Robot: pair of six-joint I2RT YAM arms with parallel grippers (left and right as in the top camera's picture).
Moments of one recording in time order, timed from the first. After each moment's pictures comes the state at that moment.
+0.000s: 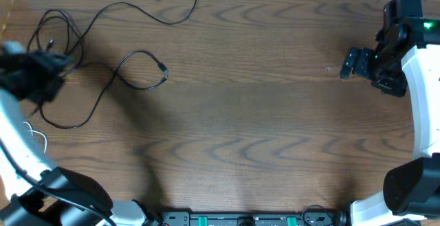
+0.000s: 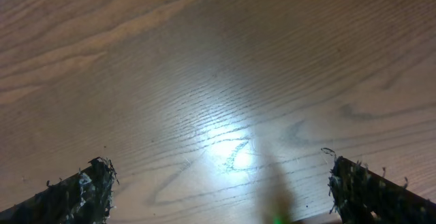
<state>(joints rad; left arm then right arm) 0.66 1.64 1.60 -1.15 0.67 -0.33 -0.09 1.71 1.67 -1.39 0.00 0.36</state>
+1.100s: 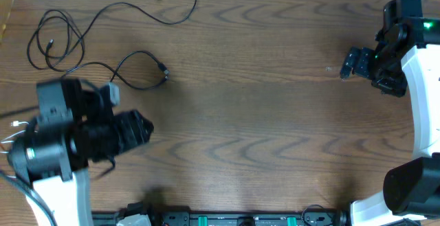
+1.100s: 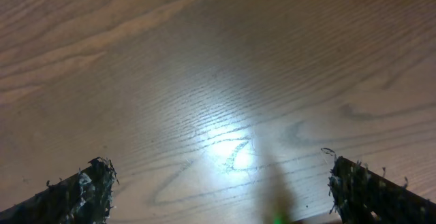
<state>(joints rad) 0.21 1.05 1.35 -1.55 0.38 -0.17 -0.09 1.71 1.67 -1.39 0.00 0.36</state>
